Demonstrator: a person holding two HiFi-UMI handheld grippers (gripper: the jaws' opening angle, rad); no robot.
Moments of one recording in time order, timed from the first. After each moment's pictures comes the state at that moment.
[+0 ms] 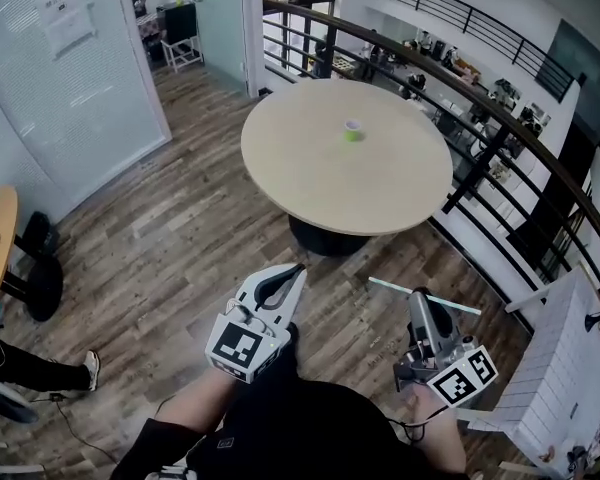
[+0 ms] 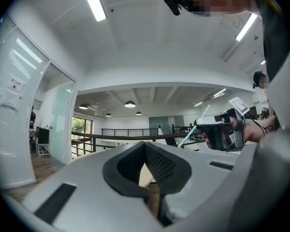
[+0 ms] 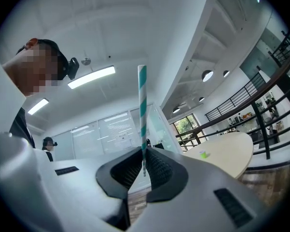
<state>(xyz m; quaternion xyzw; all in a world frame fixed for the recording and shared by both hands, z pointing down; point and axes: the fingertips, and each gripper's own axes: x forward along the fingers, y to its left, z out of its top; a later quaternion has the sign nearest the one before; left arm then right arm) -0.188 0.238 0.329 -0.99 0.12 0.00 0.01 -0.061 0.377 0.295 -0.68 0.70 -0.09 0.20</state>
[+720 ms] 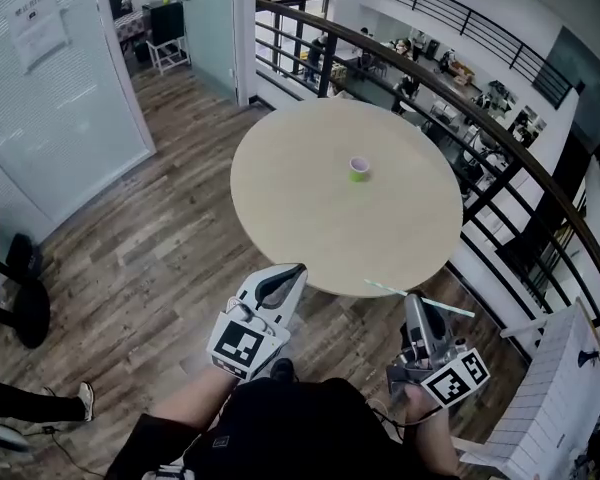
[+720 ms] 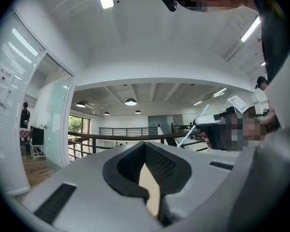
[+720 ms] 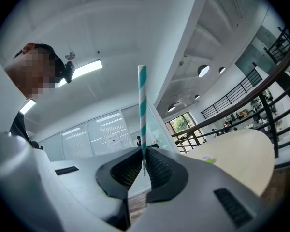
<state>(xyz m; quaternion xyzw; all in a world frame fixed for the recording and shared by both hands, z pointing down) -0.080 0.027 0.330 -1.00 0.10 0.00 0.01 0.038 0.163 0.297 -0.70 0.68 -0.11 0.21</state>
